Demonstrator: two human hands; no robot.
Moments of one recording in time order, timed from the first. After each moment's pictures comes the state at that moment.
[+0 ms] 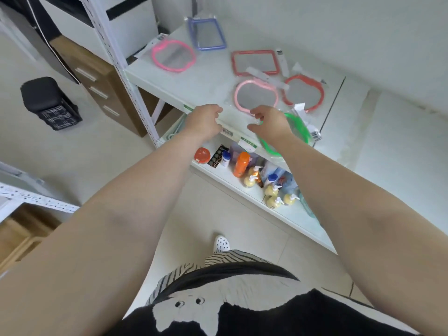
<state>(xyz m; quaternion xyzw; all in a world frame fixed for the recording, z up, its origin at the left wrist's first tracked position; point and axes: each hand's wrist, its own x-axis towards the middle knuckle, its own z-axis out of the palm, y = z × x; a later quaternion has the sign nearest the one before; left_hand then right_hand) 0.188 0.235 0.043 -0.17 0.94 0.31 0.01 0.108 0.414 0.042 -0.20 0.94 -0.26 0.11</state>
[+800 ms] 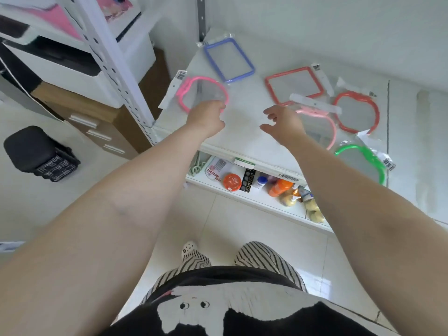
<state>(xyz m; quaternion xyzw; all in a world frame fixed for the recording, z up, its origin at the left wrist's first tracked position) 0.035 -0.008 0.032 -0.06 0.96 0.25 0.09 0.005 0.206 0.028 -0.06 0.96 -0.27 0.10</state>
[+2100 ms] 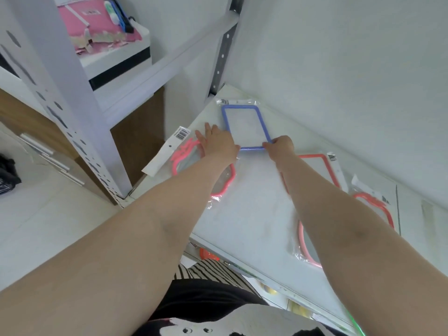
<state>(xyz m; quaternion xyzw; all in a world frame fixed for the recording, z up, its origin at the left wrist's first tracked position) -0.170 -0.035 -0.043 -0.18 0.95 0.25 0.07 -0.233 0.113 -0.023 0.09 0.95 -0.27 0.12</state>
